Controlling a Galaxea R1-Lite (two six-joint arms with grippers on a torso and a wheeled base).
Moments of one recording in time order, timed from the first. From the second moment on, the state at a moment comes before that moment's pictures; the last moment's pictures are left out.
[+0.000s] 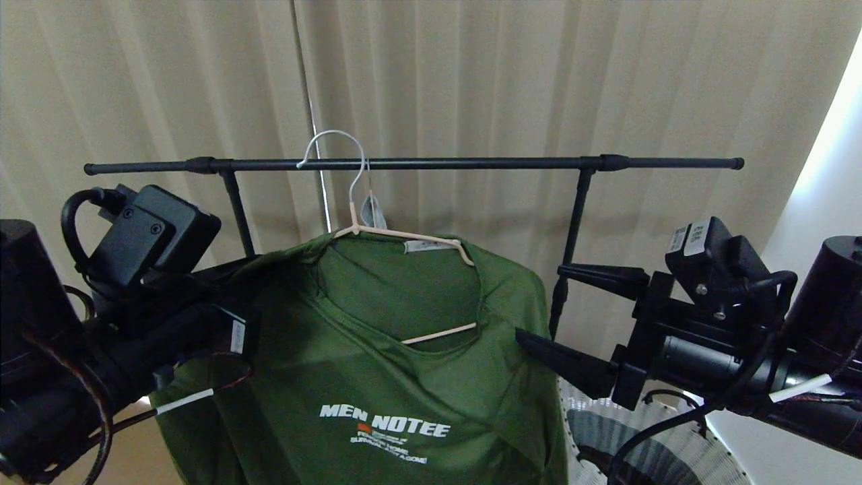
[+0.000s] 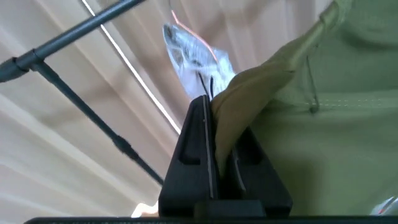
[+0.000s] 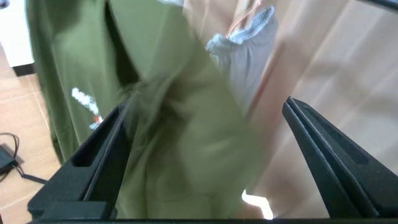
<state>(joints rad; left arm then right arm) -0.50 1.34 -0.52 -0.71 0.22 0.35 0.61 1.50 -0.51 -0.86 0.25 -0.17</state>
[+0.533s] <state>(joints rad) -0.64 1.36 -0.50 -0.71 0.24 0.31 0.61 1.55 -0.68 -0.74 0.19 -0.30</state>
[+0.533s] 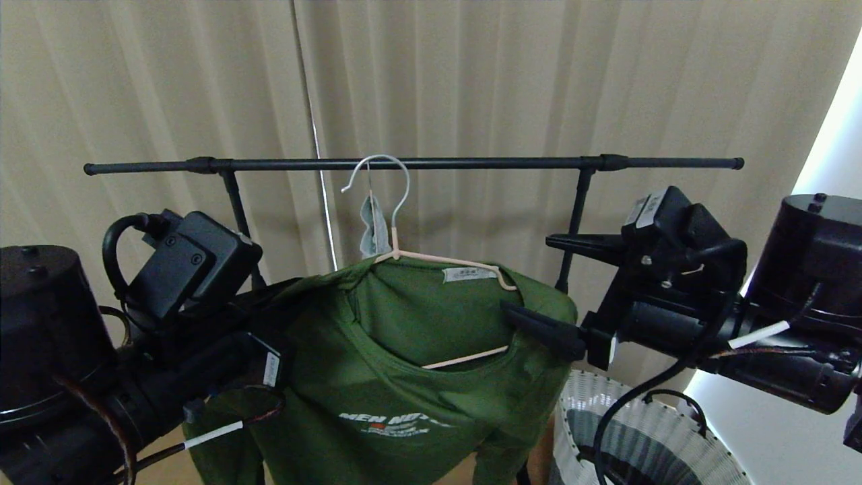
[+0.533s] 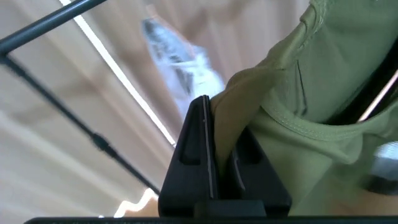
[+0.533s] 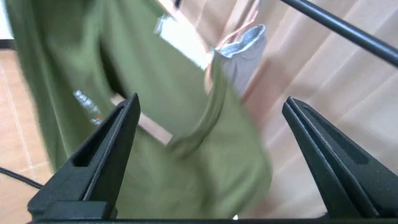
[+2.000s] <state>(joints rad) -0.72 1.35 -0.49 -0.71 0.24 0.30 0.64 1.71 -0.83 -0.73 0.09 -0.34</state>
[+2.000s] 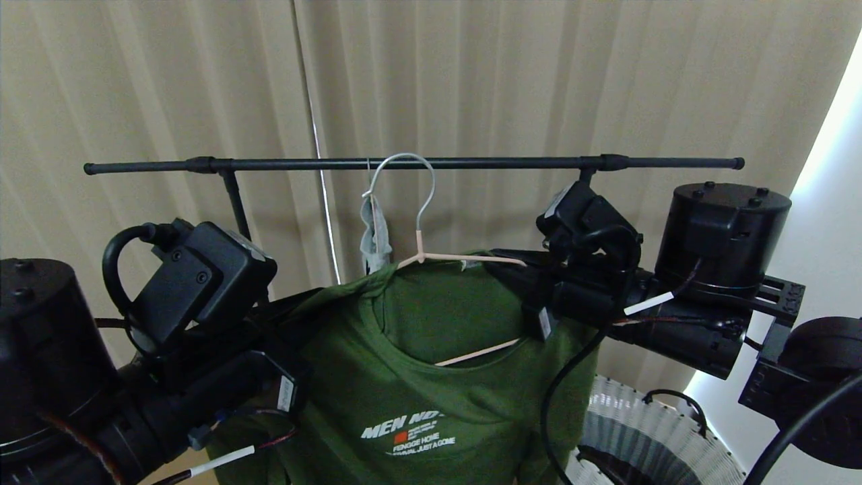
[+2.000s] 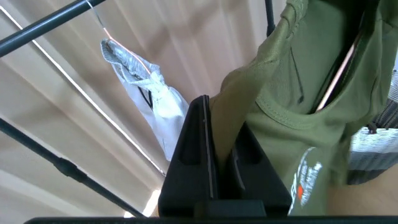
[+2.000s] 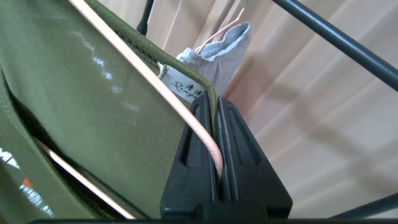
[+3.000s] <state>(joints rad) -0.72 1.23 -0.36 -0.71 0.23 0.28 0.55 1.55 -0.68 -0.74 0.05 -0.34</state>
